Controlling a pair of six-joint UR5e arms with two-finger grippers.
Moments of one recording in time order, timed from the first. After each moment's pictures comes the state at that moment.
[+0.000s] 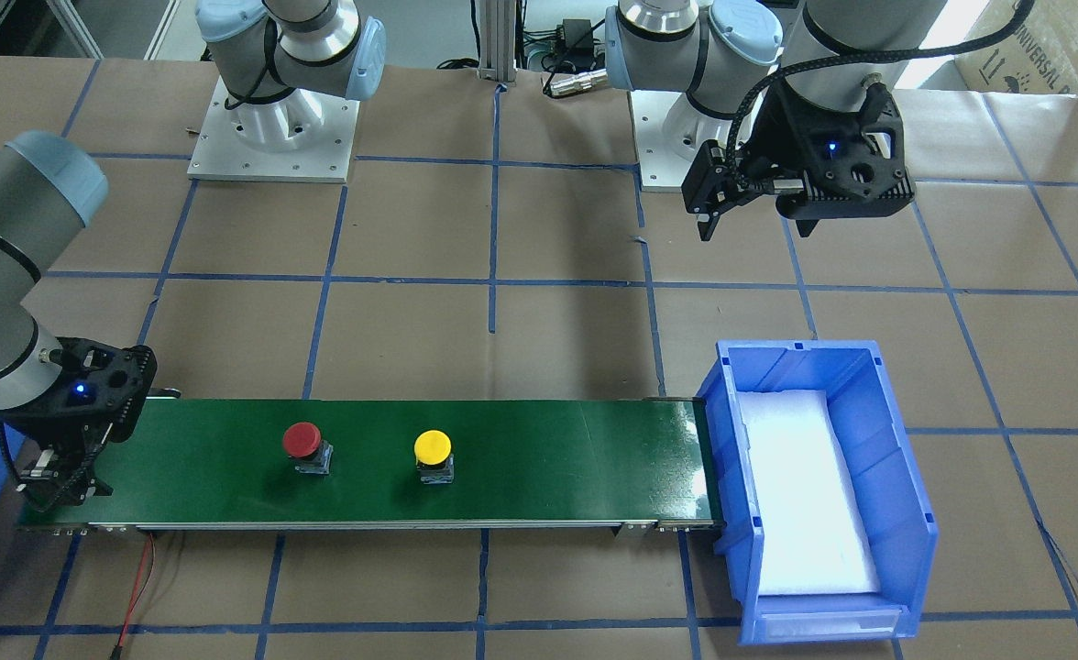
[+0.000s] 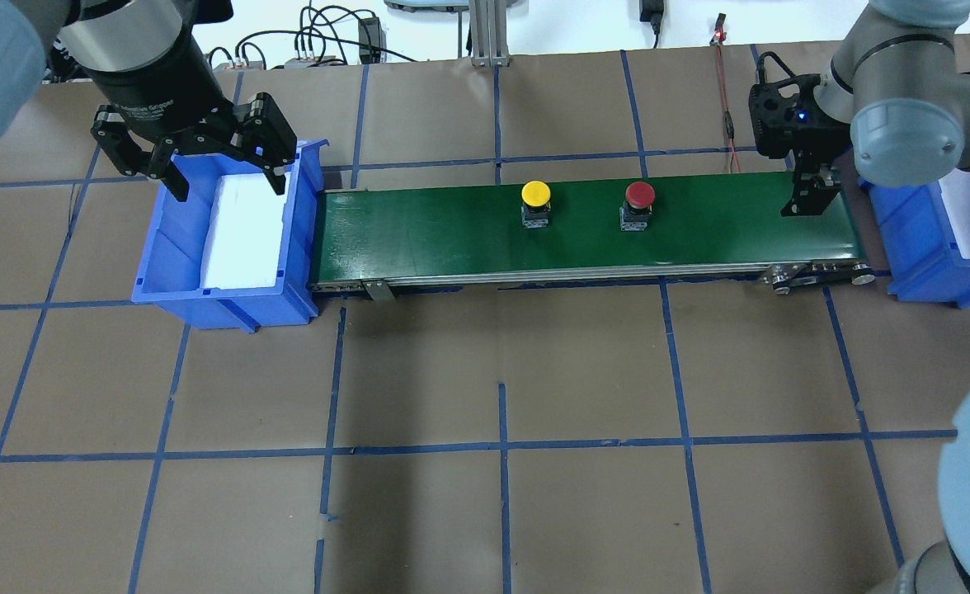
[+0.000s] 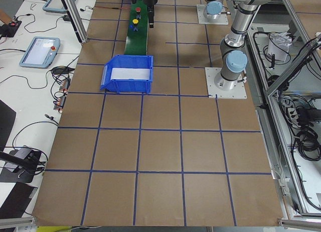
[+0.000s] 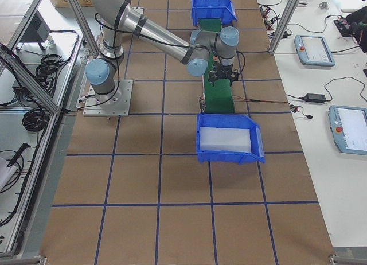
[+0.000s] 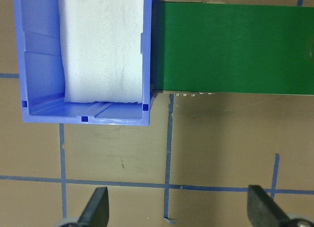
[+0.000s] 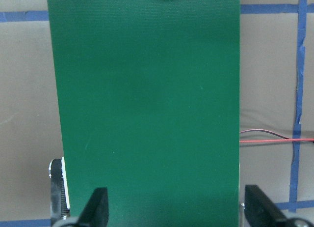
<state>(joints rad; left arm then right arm) -1.59 -1.61 -1.47 -1.67 1.60 -0.07 1.32 -1.21 1.68 -2.10 -1.56 -1.79</state>
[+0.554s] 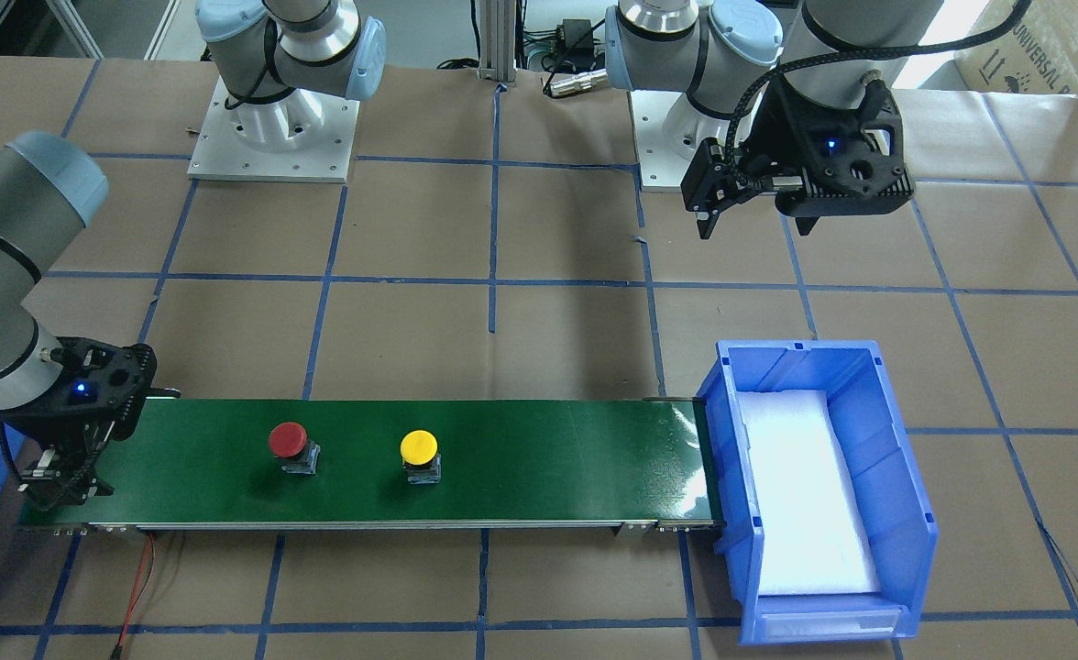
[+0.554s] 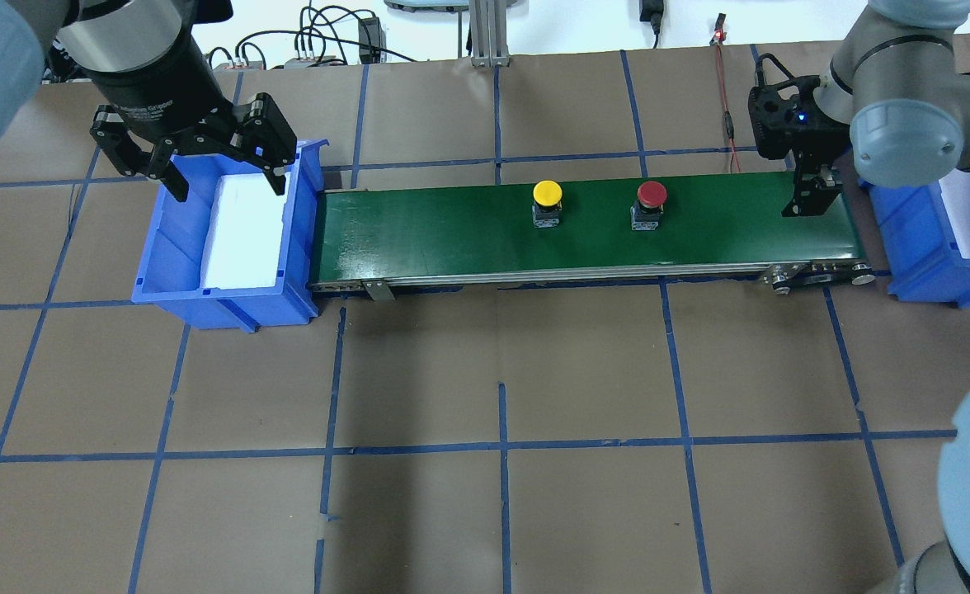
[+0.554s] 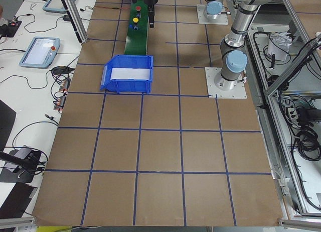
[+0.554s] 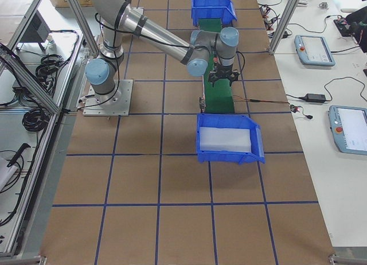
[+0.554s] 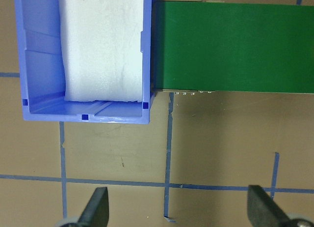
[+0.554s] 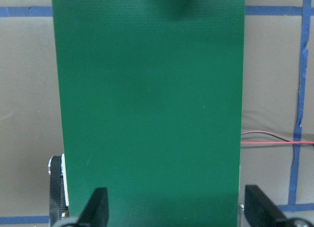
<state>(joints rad) -1.59 -1.61 -1.47 -1.67 1.60 -0.07 1.32 -1.21 1.68 -2.10 -1.56 -1.81</state>
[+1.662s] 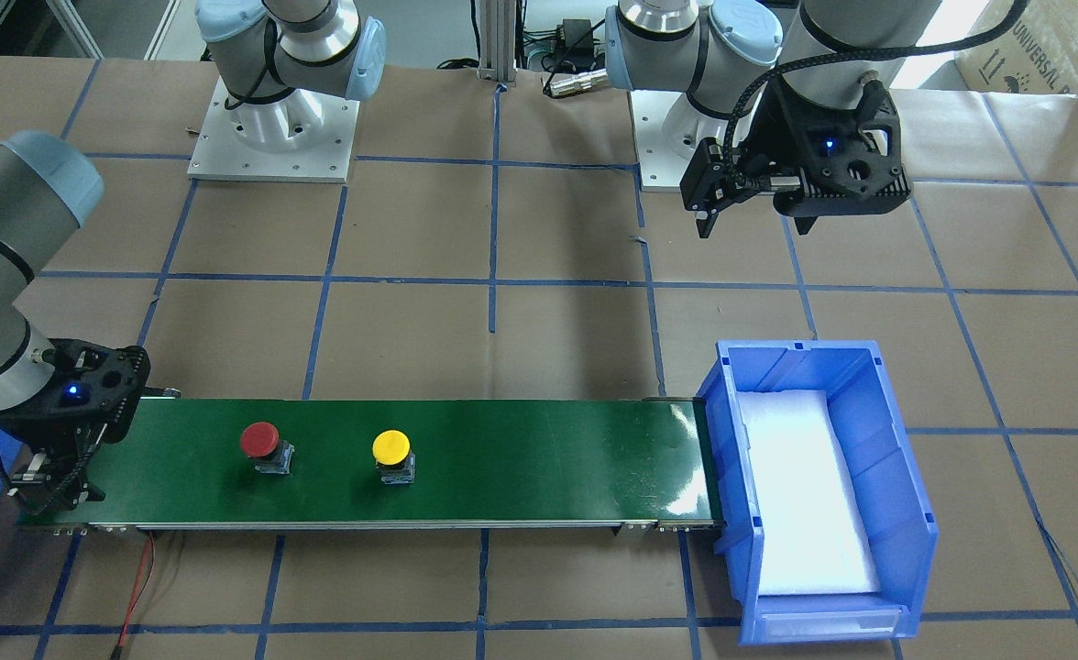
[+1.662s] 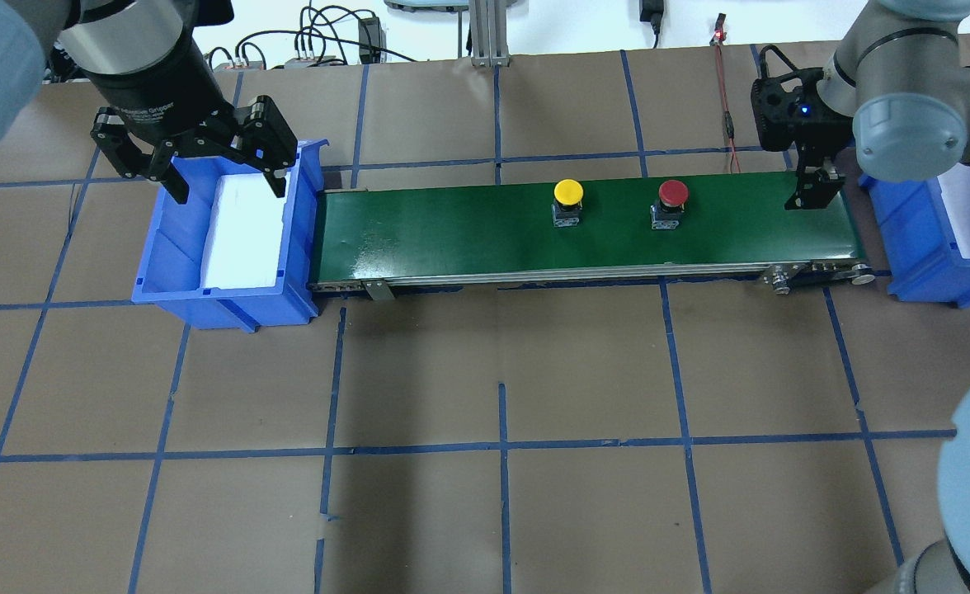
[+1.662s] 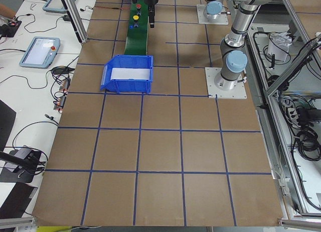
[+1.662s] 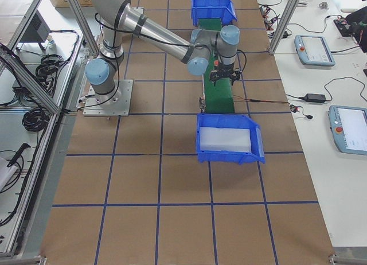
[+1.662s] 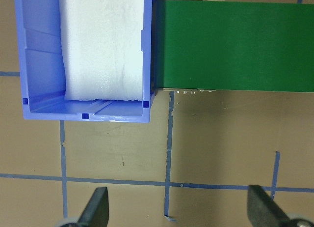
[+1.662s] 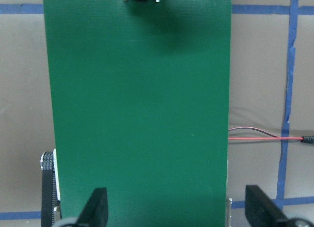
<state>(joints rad) -1.59 -1.61 -1.47 -1.67 1.60 -0.07 1.32 -1.21 1.66 -2.11 -1.56 -1.82</state>
